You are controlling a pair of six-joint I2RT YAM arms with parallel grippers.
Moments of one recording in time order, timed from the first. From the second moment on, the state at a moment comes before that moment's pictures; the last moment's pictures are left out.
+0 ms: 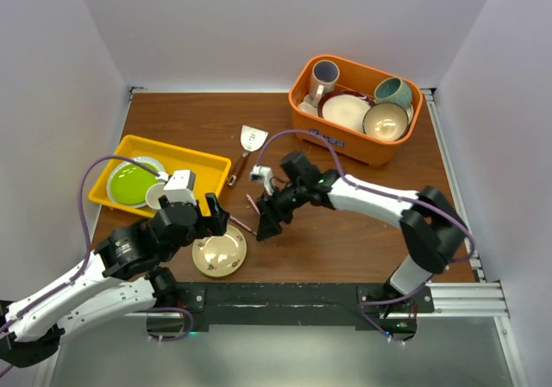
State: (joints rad) left arm -0.98 0.60 0.77 -0.83 -0.54 -0.78; right arm 0.80 1.60 1.06 -0.31 -0.81 0.11
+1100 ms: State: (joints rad) left arm -0.98 0.51 0.77 -0.91 -0.61 -0.83; right arm 1.02 1.93 1.21 -0.21 -0.30 0.34
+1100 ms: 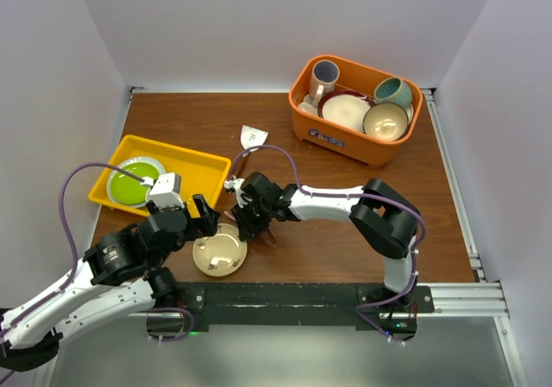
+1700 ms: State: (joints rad) left arm -0.98 0.52 0.76 -0.90 -0.61 -0.83; right arm 1.02 1.88 1.22 -0.25 -0.28 0.27
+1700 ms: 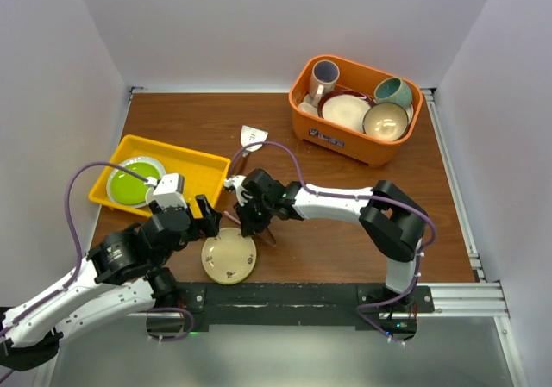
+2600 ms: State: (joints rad) left arm -0.98 0.55 0.71 -0.79 -0.55 -0.81; right arm 0.87 1.81 1.25 -0.34 -0.50 0.10
